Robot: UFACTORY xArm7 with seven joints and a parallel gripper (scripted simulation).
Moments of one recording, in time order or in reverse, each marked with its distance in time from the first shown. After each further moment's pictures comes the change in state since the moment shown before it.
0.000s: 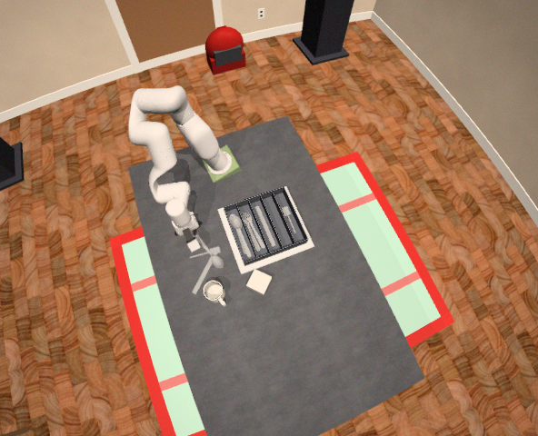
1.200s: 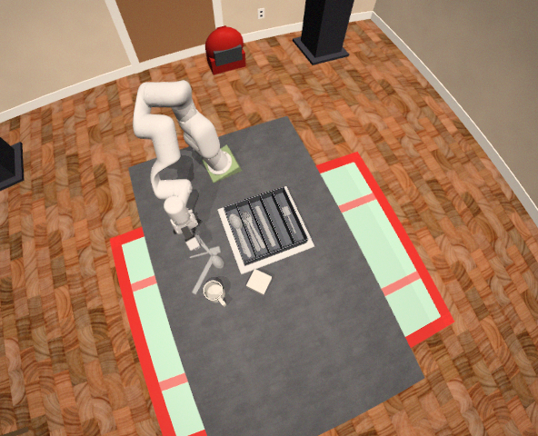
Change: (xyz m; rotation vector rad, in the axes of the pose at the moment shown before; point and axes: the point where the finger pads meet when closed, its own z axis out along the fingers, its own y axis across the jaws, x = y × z) arm 0.000 0.000 -0.022 0.001 0.001 0.001
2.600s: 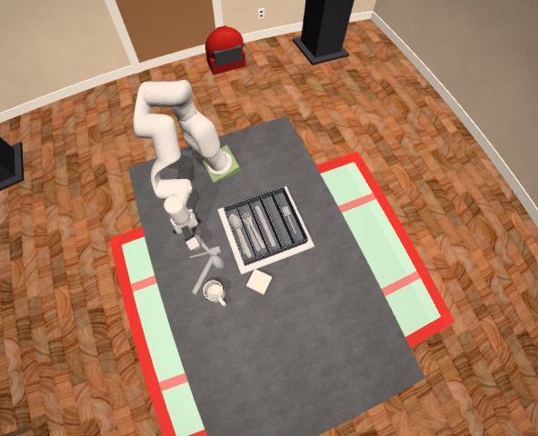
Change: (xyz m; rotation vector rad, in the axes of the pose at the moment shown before) arm -0.001 -0.001 -0.001 0.000 0.000 0.000
